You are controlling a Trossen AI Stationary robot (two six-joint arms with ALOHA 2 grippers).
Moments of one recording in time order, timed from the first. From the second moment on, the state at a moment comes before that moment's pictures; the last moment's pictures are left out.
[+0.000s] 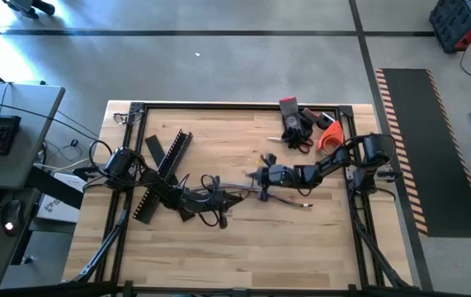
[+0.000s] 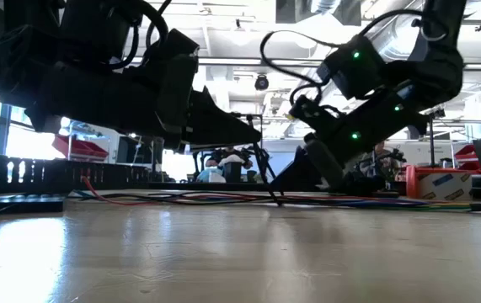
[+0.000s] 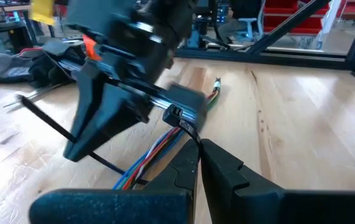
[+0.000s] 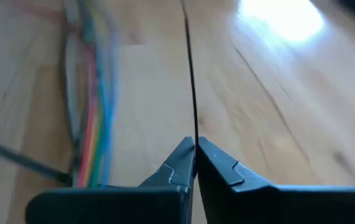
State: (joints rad) left arm -0.33 2.02 0.64 1.19 -0.52 -0.13; right arm 0.04 1.87 0.59 0.70 0.29 -0.04
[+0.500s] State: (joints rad) left arm -0.34 2.01 0.64 1.19 -0.41 -0.02; right arm 0.22 1.87 0.59 0.75 0.41 -0.38
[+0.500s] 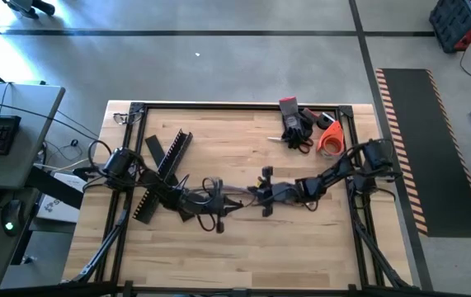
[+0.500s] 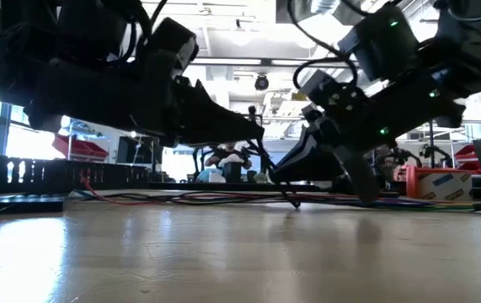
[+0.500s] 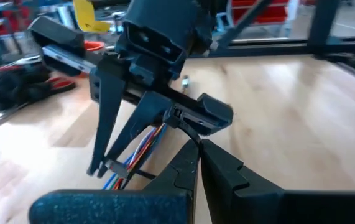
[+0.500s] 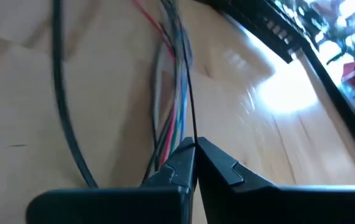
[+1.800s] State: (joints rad) left arm -0.35 2.01 0.63 1.26 -0.29 0.07; right arm 0.31 1.87 0.57 0.89 0.46 -0.50
